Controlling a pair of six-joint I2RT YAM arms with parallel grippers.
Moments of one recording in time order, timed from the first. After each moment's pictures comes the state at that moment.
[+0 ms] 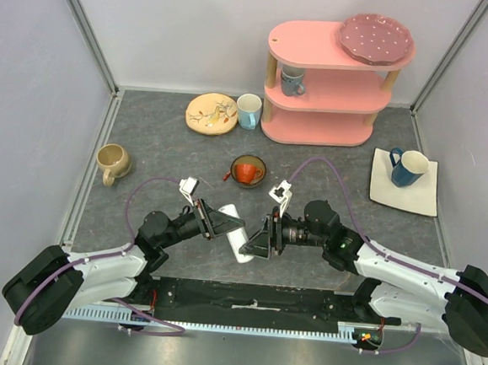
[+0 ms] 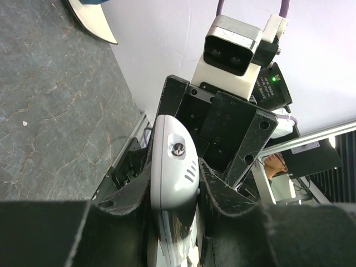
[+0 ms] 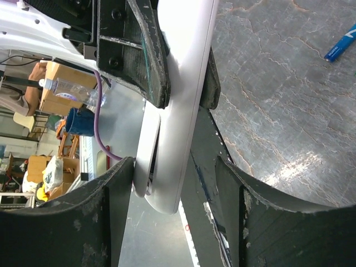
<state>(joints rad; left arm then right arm) -0.72 0.99 0.08 1.09 0.40 -1.30 0.93 1.05 0.48 0.30 -0.52 0.73</state>
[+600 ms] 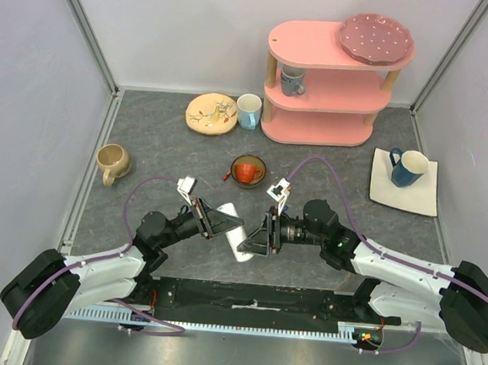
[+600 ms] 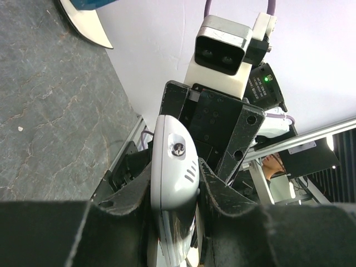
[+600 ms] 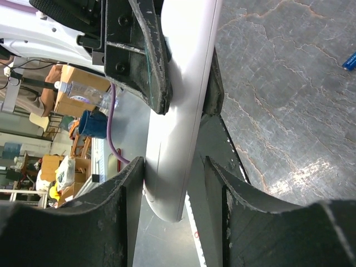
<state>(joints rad) -0.71 0.96 0.08 1.08 0.40 -1.30 0.93 1.10 0.48 0.39 -0.54 0.78</state>
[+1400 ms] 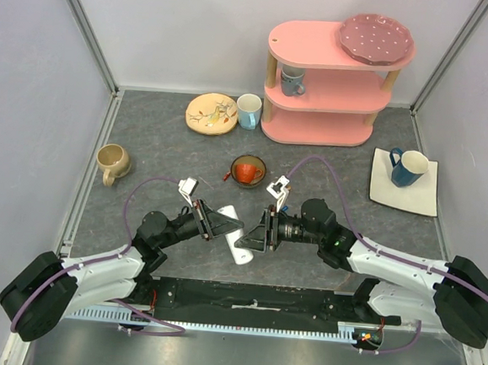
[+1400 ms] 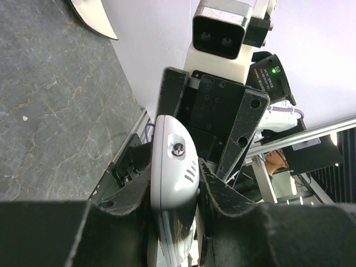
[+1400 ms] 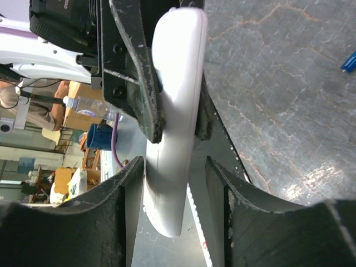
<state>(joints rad) -0.71 0.94 0.07 1.02 0.42 -1.29 0.93 1.14 0.49 0.44 -0.51 0.85</state>
